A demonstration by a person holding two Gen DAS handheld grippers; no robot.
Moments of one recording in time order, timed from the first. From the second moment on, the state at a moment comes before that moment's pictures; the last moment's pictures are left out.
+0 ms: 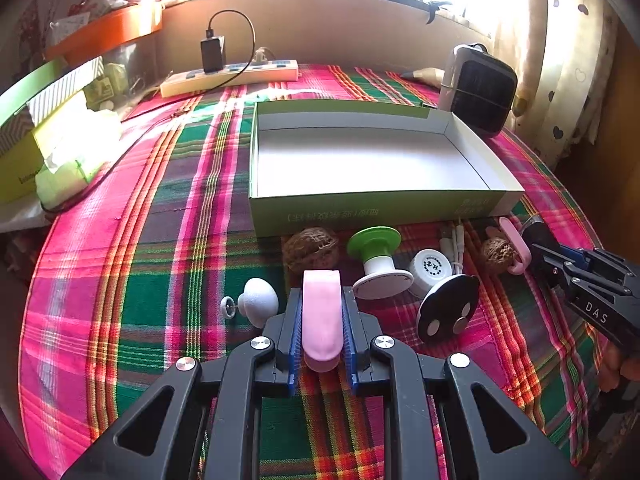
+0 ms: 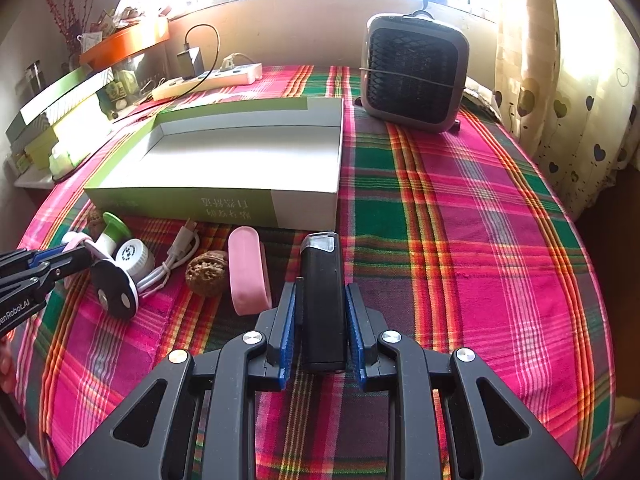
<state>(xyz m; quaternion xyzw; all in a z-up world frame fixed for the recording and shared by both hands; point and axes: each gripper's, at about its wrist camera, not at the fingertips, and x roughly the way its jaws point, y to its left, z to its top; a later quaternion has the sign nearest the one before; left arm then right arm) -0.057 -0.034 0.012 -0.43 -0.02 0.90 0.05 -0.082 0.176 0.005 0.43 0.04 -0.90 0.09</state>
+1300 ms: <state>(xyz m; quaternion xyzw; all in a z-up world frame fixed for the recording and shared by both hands) -0.107 -0.028 0.052 -0.42 -0.02 0.90 0.09 -0.114 0.153 0.047 0.41 0.03 -0.90 0.14</state>
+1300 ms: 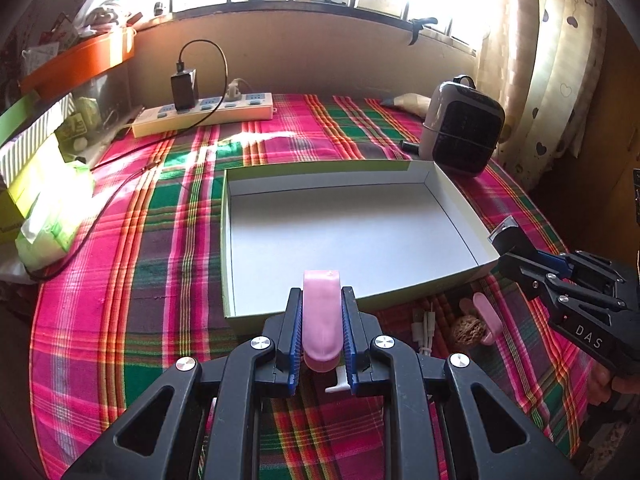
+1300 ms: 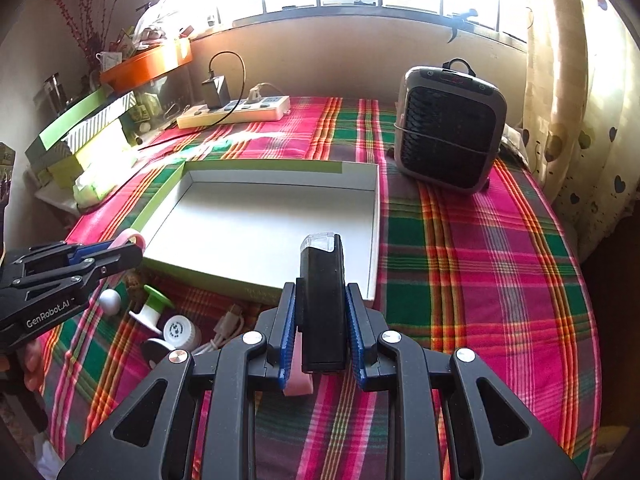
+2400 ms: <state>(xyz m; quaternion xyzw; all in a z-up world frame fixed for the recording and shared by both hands) -0.206 -0.025 0.032 -0.45 -0.02 0.88 0.10 -0.222 0.125 0.023 0.45 0.05 -0.88 0.14</state>
